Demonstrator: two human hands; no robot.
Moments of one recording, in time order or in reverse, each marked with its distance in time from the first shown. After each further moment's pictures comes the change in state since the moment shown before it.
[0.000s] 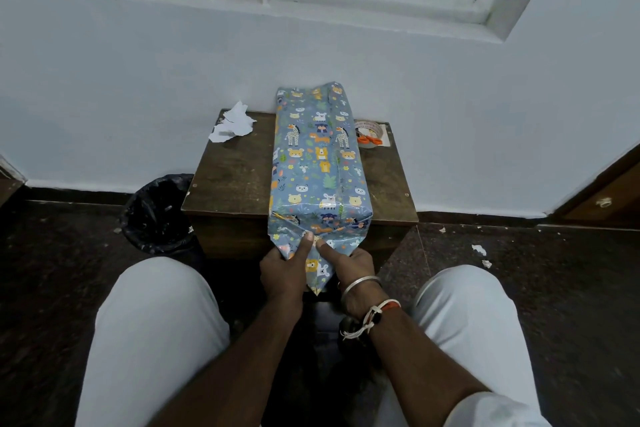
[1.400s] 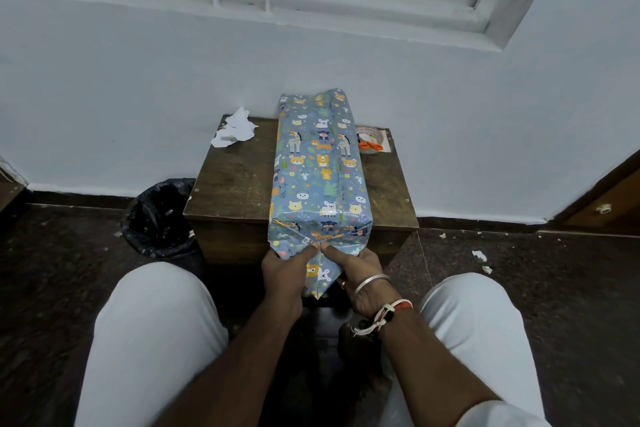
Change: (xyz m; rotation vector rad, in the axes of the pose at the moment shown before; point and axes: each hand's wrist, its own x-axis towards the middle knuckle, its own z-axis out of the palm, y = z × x) left_hand 0.000 0.019 0.003 -0.156 -0.081 -0.115; right_hand 0.010 -0.006 -0.007 0.132 -0.034 0.062
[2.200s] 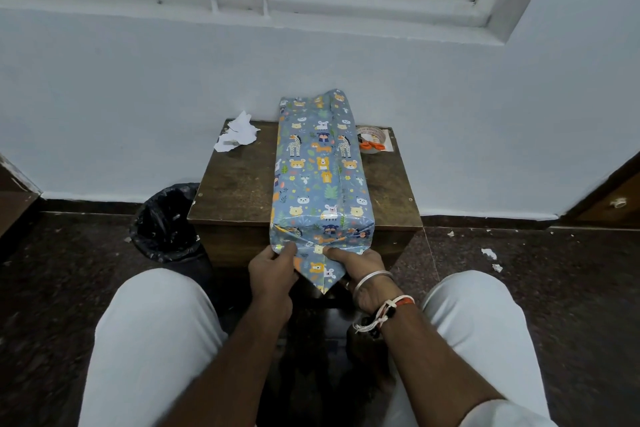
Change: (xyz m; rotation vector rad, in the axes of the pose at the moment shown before) left_hand -0.001 0.020 -0.016 0.028 0.042 -0.028; right_hand -0.002 -0.010 0.007 -0.002 0.050 0.045
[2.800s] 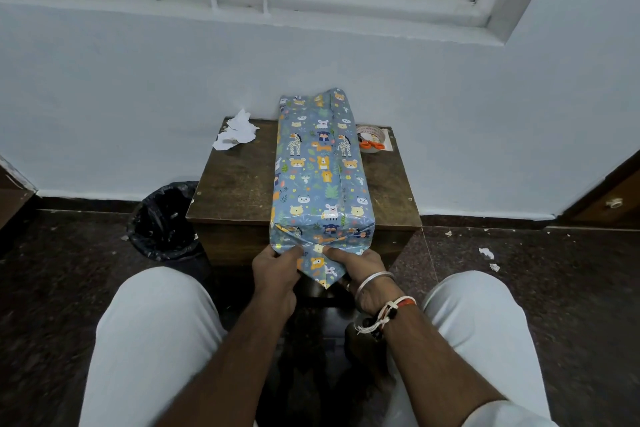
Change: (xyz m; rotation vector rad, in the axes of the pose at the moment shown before) left_hand -0.001 0.003 0.009 -0.039 -0.013 -0.037; right_hand -0.004 0.000 -0.001 -0.044 0.030 0.005
